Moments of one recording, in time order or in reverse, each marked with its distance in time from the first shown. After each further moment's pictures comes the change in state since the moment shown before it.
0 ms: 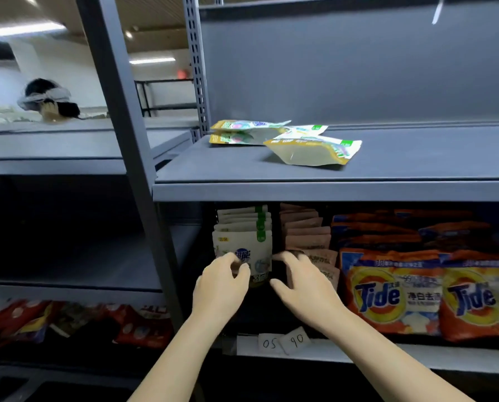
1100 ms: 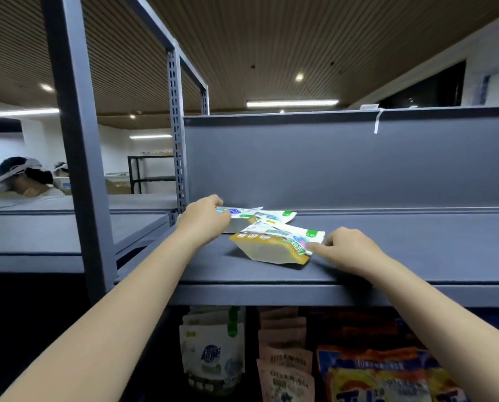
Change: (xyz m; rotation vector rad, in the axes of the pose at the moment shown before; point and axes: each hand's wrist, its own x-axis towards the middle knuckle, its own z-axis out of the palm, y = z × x) left_hand 0.174 0.163 -0.101 0.109 0.138 0.205; right_hand 0.110 0.028 -0.217 -0.297 0.177 0.271
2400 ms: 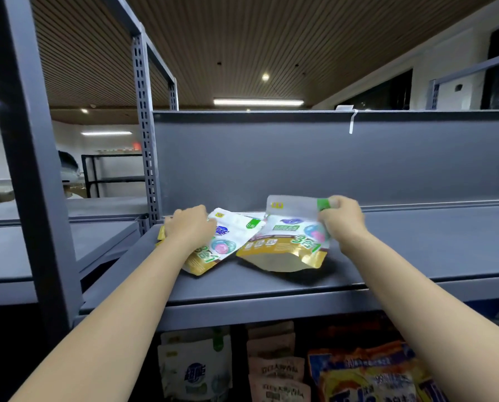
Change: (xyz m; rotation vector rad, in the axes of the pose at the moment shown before) left_hand 0.057 -0.021 0.041 0.267 -0.044 0.058; right_hand 0.048 -0.009 -0.005 0.829 0.413 0.274
